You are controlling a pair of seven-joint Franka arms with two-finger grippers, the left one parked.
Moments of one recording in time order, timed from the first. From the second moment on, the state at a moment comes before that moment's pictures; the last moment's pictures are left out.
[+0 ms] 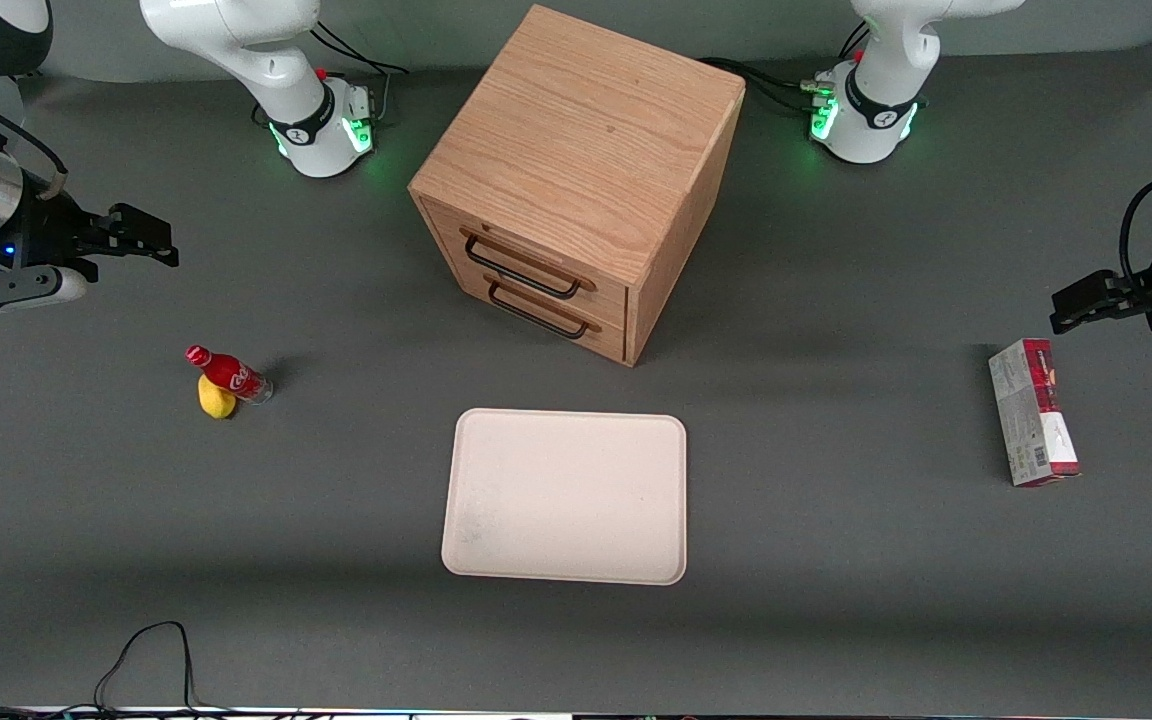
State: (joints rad) arm 0.11 -0.03 -0.05 -1.63 0.02 1.45 -0.07
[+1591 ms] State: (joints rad) arm 0.11 0.09 -0.23 -1.46 -0.01 1.35 -0.29
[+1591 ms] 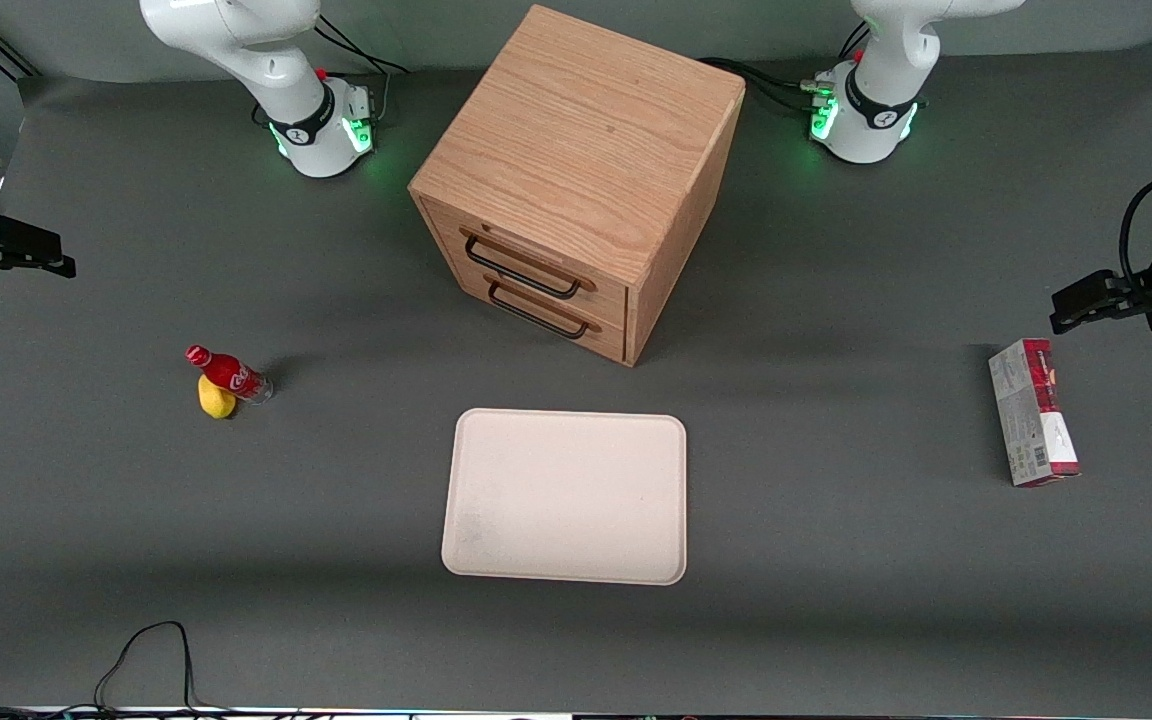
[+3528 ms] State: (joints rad) arm 0.12 0.09 -0.23 -2.20 -0.01 2.18 -0.29
